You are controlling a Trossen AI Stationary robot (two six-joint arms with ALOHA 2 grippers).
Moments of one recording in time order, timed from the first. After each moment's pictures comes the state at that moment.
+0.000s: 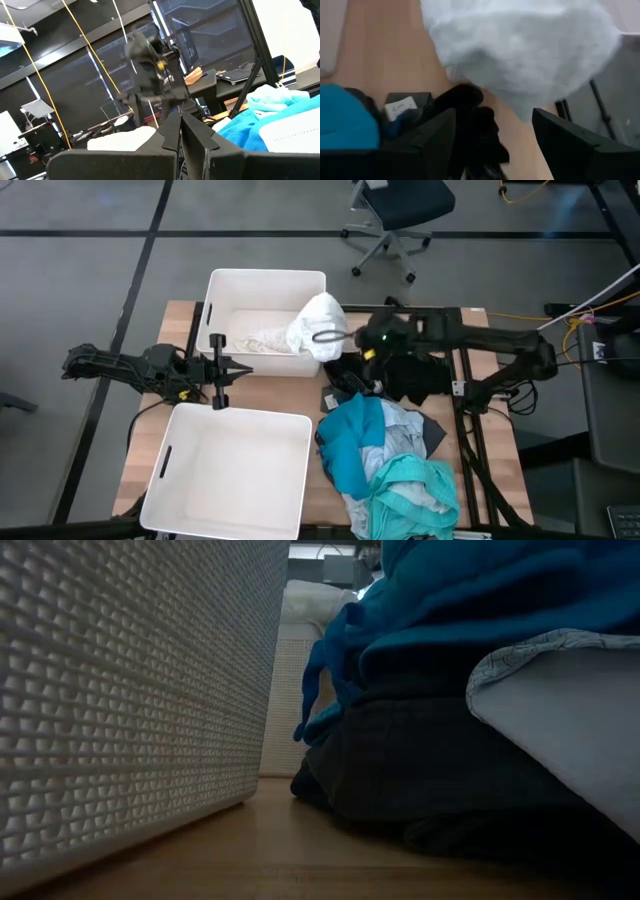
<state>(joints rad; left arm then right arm) -0.14 0.45 0.39 0.27 -0.17 0.47 -0.12 1.44 1.39 -0.77 0.20 -0.16</state>
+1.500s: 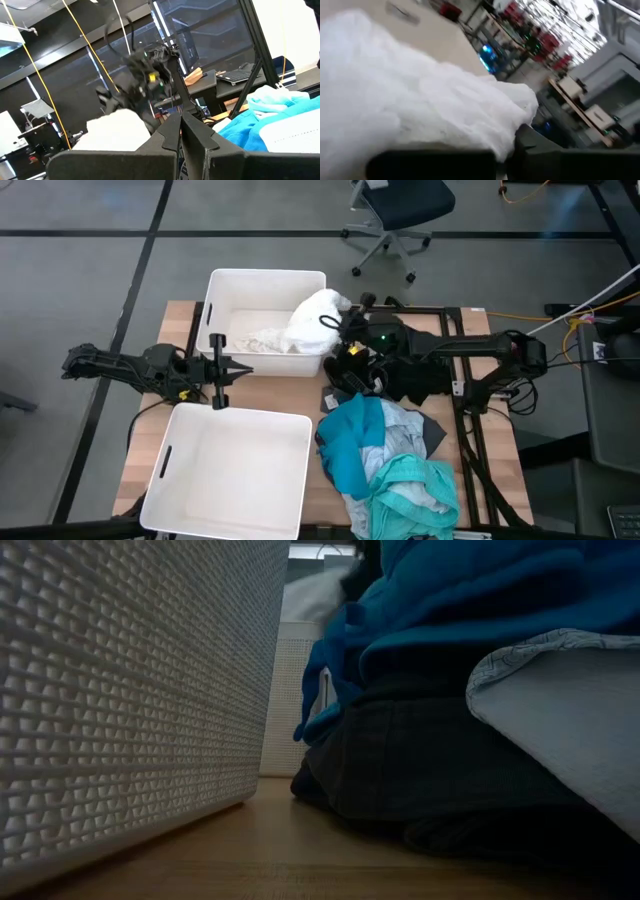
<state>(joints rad) -0.14 0.45 0.39 0.27 -0.17 0.47 -0.19 1.52 1.14 0.25 0.48 -0.58</state>
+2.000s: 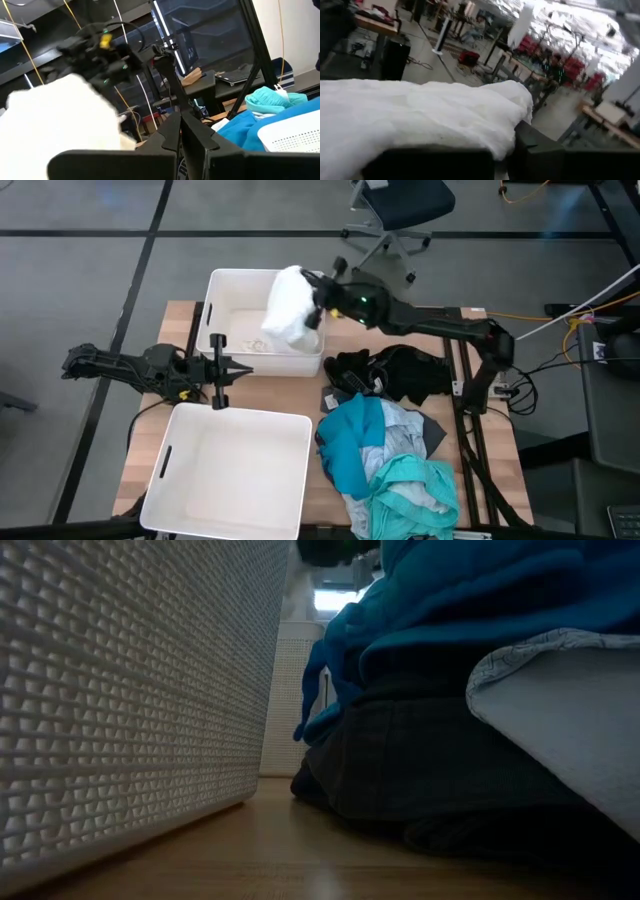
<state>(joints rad) -0.14 0.45 0.39 0.27 -0.17 0.45 -0.28 1.79 1.65 0.15 0.20 -0.43</state>
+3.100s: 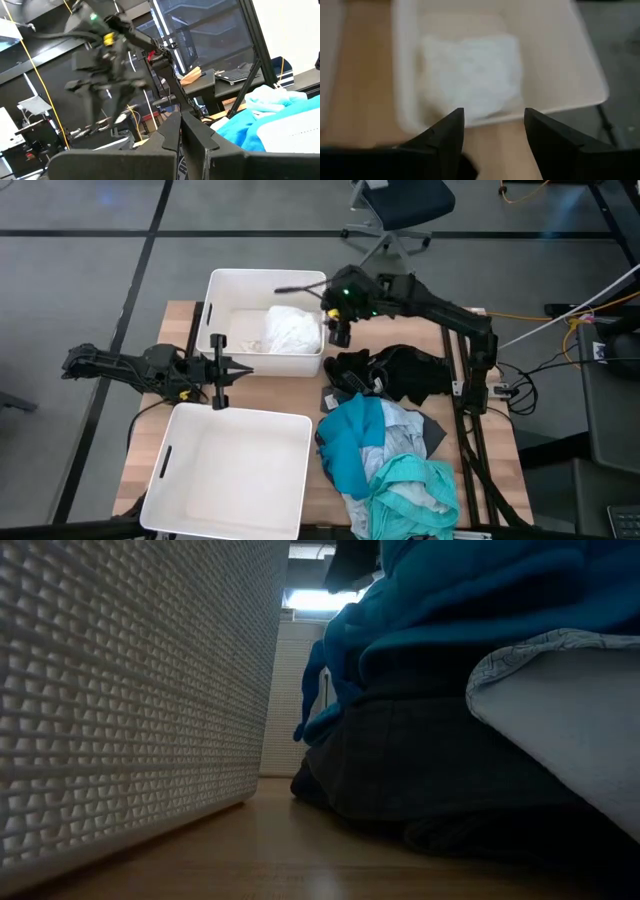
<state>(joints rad) -0.14 0.45 0.39 0.26 -0.17 0.45 -0.24 1.90 2.22 -1.15 0.09 -0.20</state>
